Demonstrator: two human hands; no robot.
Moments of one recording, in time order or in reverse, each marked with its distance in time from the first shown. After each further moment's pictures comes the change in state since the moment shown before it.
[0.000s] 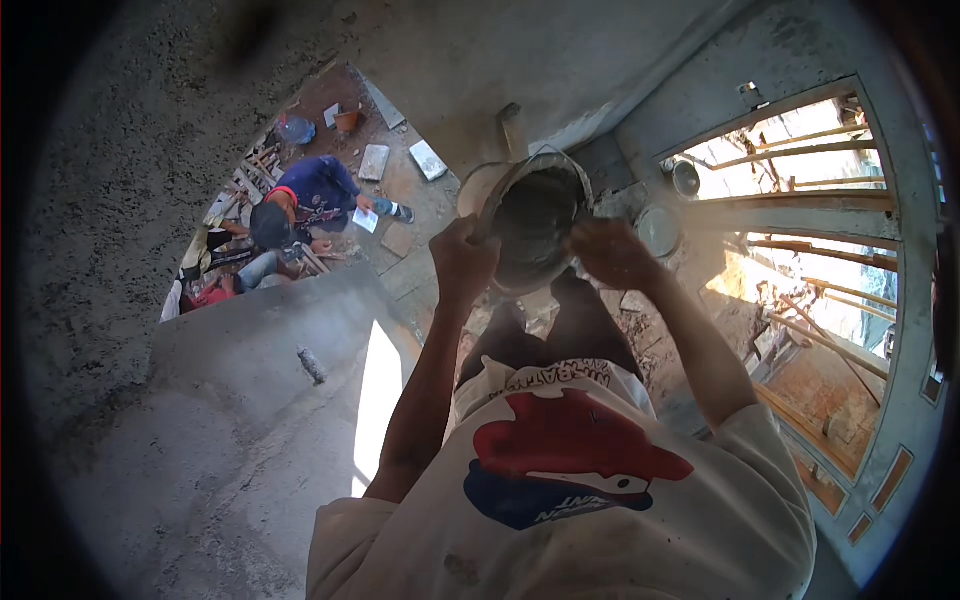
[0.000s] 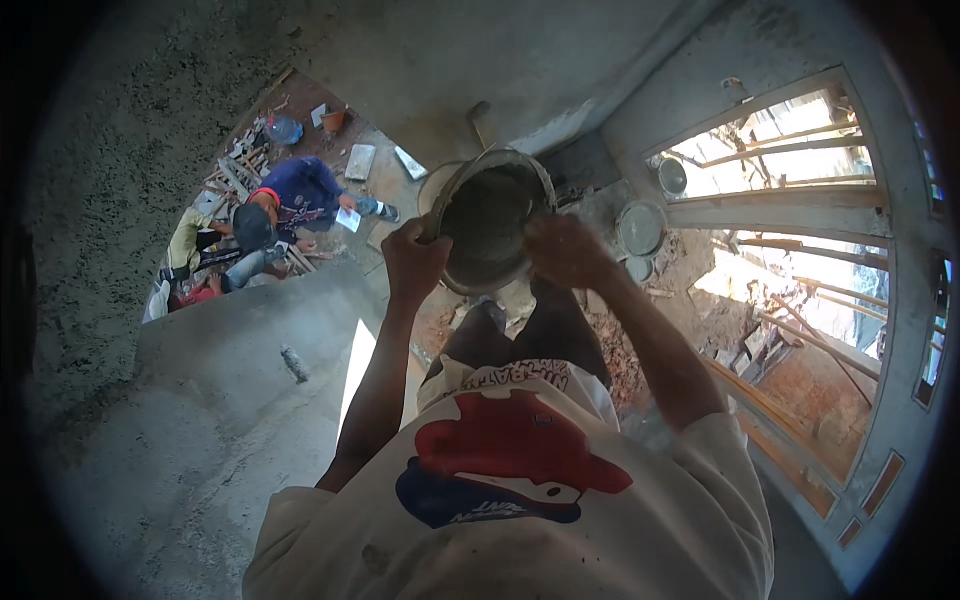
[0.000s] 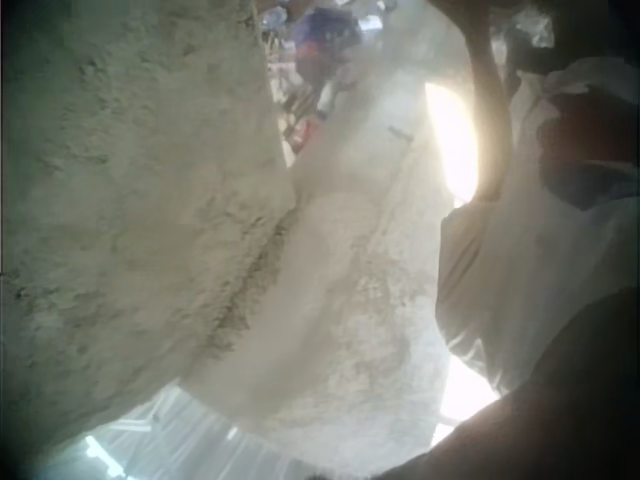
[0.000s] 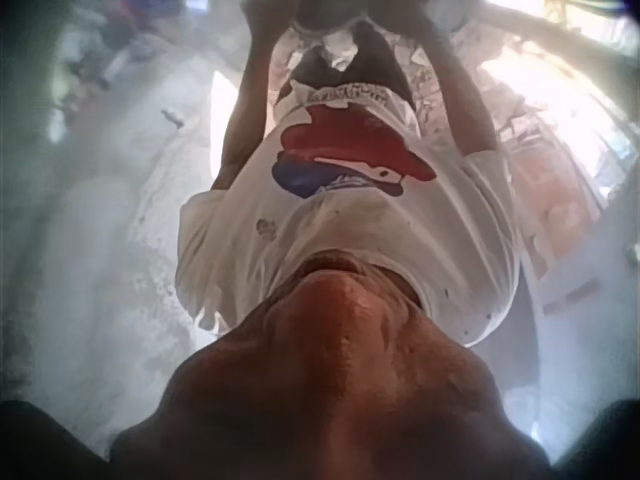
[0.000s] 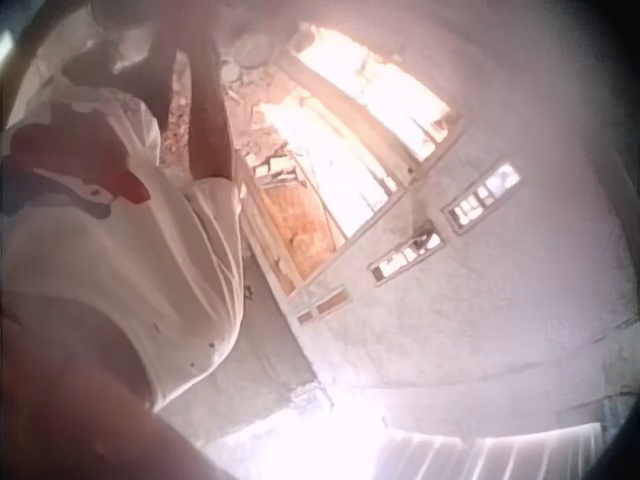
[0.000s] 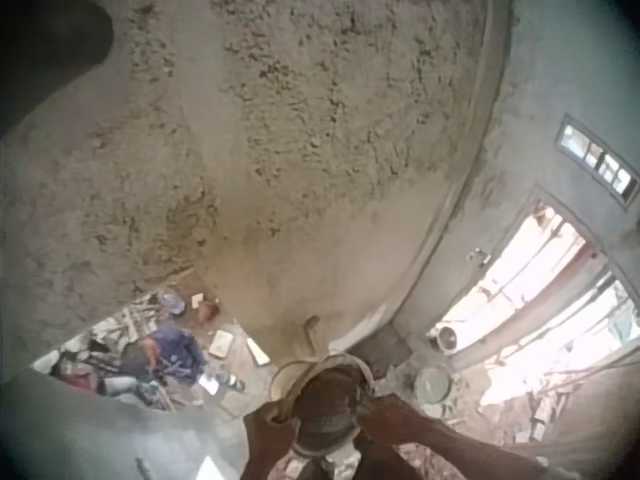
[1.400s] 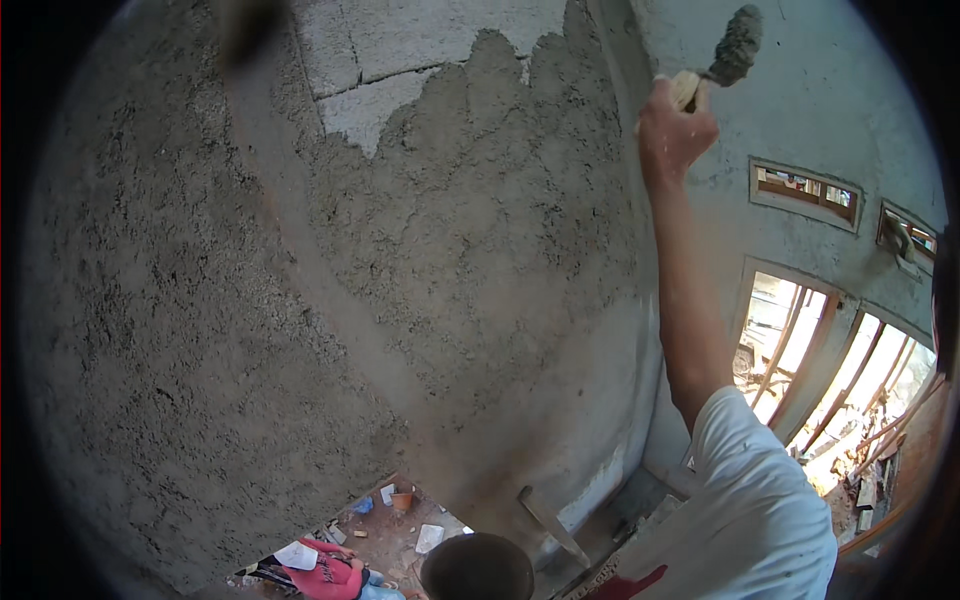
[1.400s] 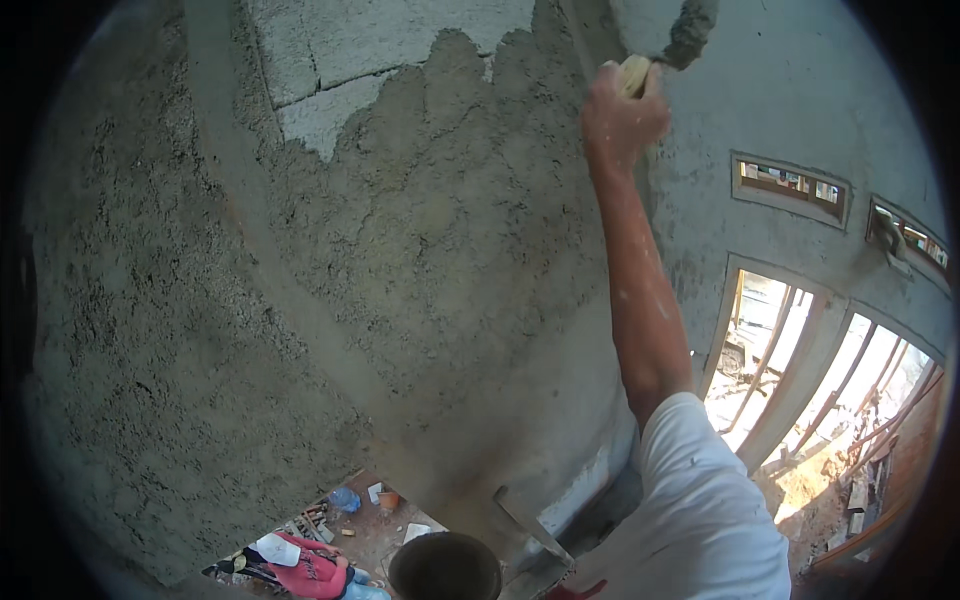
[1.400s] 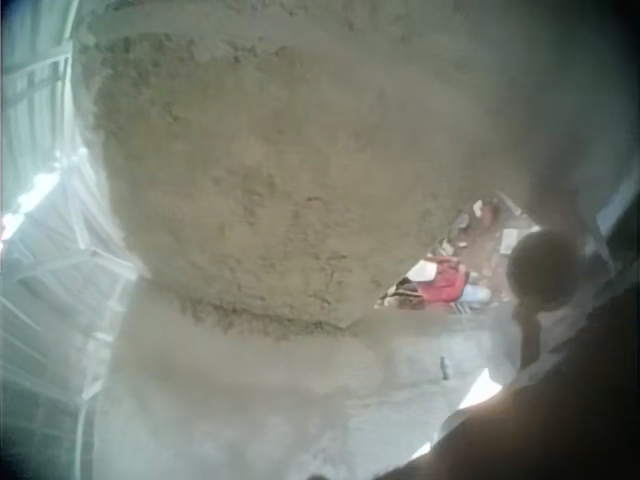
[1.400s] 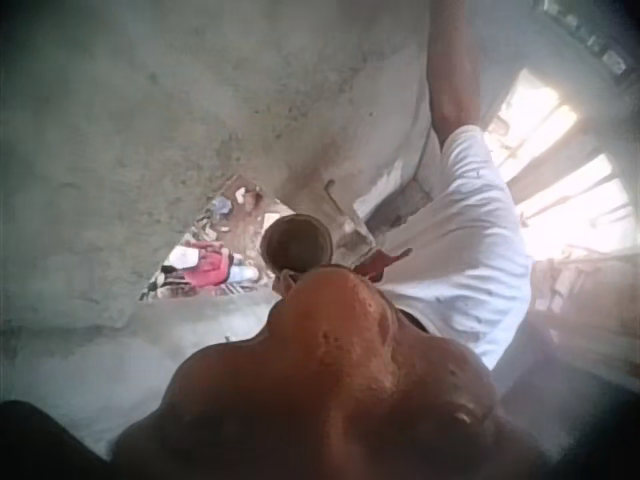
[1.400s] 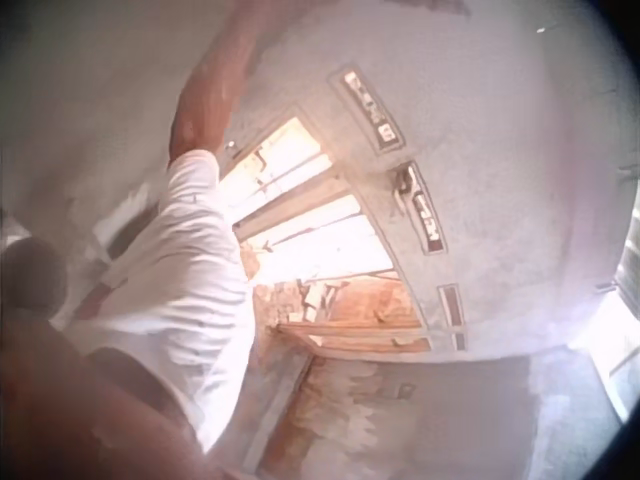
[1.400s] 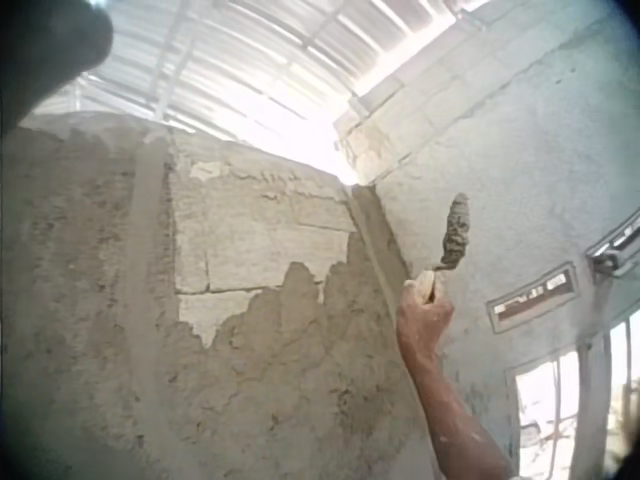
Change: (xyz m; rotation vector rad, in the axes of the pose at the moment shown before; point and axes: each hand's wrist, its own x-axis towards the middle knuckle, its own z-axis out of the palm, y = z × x) left_hand -0.032 -0.173 0.008 -0.969 0.596 -0.375; right_hand 0.023 -0.144 -0.618 0.135 2.440 -0.441
